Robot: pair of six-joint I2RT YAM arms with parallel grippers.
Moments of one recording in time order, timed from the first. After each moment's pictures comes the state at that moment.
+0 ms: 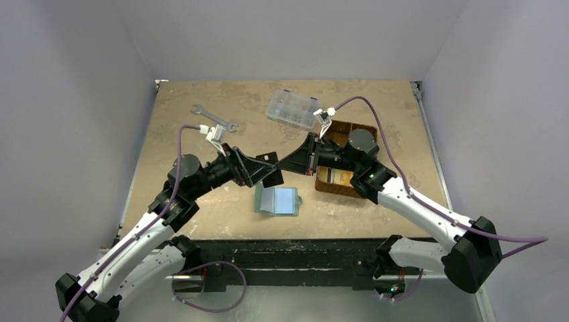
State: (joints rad) left arm -0.60 0.74 0.66 0.06 0.34 -0.78; right arm 0.69 1.15 0.84 0.35 -0.67 0.91
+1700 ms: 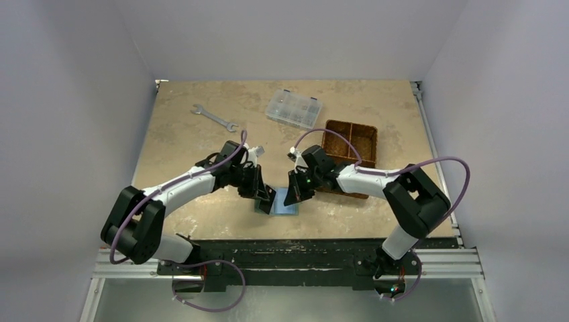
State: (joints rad) left arm -0.51 1.38 0.76 -0.37 0.51 -0.52; right arm 0.72 1.63 0.84 -0.11 -0.52 0.51
